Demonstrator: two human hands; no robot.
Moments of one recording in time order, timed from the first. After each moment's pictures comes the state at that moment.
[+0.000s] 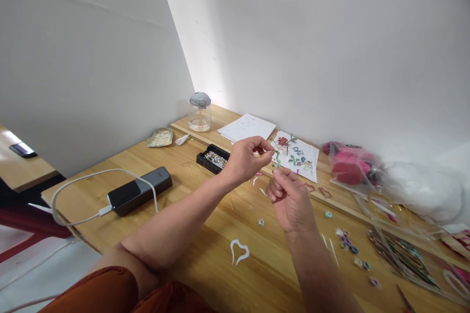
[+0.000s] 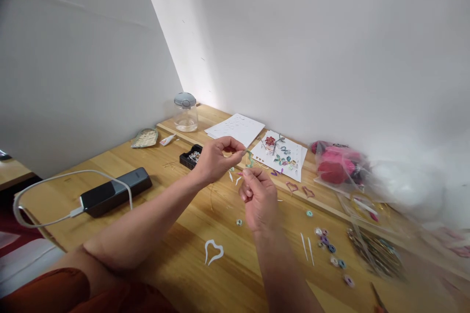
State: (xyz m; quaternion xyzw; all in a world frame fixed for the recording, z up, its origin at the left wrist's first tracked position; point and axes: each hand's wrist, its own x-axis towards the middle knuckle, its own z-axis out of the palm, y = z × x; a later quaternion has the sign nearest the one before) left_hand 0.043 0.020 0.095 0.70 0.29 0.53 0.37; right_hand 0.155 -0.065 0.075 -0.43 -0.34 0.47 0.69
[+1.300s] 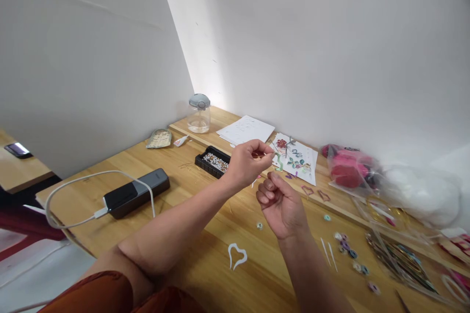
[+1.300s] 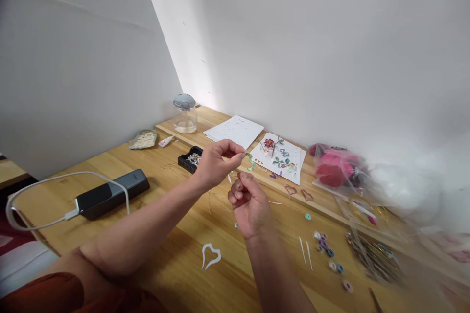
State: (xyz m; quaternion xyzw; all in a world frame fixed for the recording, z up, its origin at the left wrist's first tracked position) left_hand 0.050 0.015 0.092 0.64 0.28 0.55 0.45; right_hand 0.146 -0.064 0.073 -0.37 -0.26 0.58 0.67
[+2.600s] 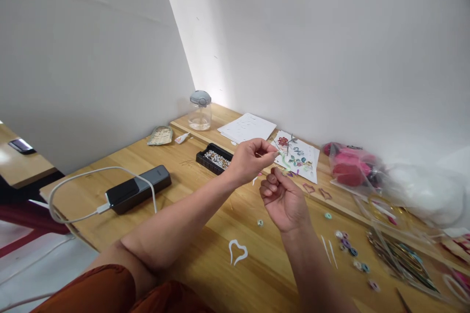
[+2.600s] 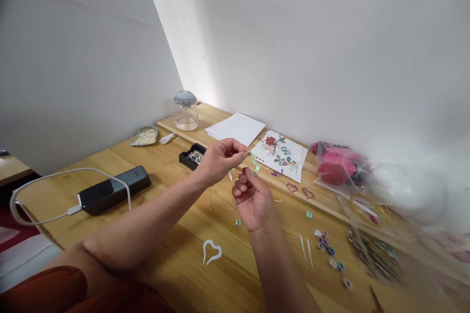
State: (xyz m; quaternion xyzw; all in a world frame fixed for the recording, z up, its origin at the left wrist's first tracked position) left_hand 0.053 0.016 0.091 0.59 0.24 0.52 0.57; right_hand 0.155 -0.057 0.071 -0.34 -0.16 0.63 0.68
